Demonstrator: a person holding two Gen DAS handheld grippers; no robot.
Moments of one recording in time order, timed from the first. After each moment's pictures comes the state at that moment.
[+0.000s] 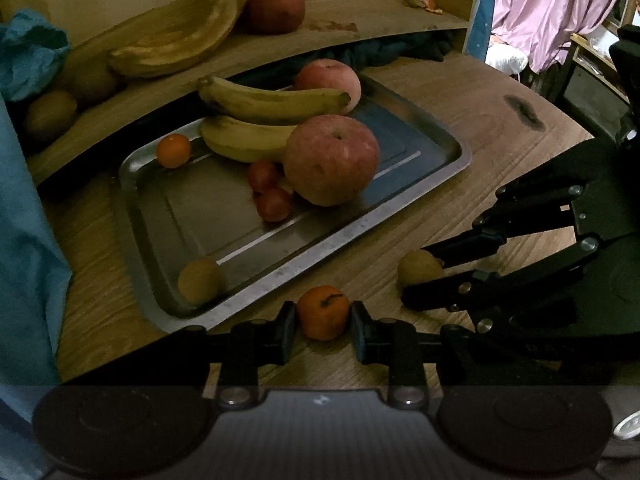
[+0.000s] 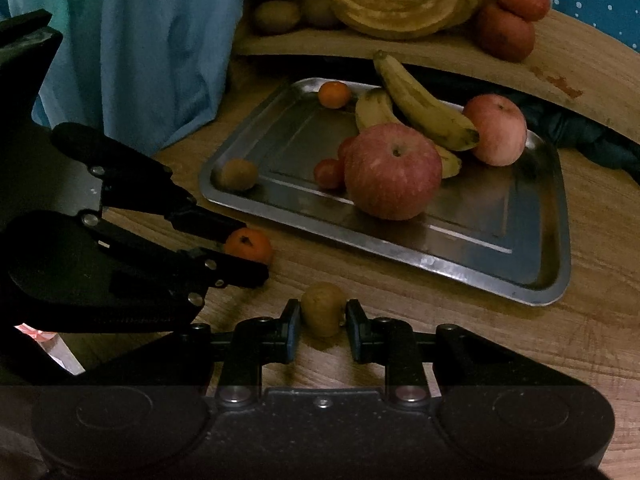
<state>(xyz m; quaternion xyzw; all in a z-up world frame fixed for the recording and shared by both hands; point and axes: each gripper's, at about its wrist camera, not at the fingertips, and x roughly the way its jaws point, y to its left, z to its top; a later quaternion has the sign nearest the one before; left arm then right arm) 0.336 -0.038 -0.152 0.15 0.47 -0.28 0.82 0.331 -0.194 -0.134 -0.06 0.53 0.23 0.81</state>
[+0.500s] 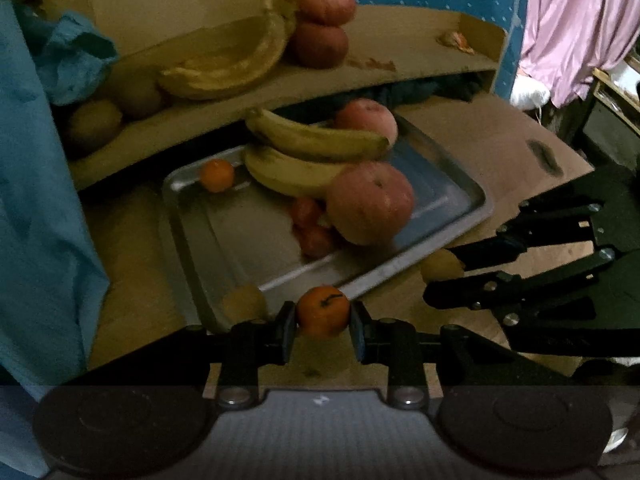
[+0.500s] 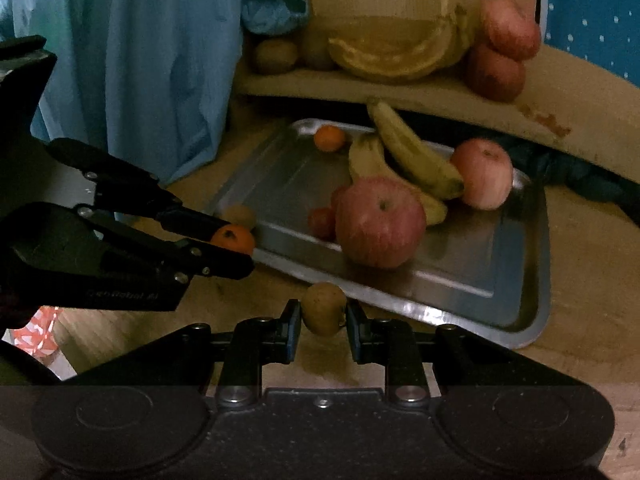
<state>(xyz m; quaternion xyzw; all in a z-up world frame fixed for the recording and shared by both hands) 0.350 -0.021 -0.127 0.12 0.45 -0.25 0.85 0.341 -0.198 -0.109 -0.05 0.50 0.23 0.84</state>
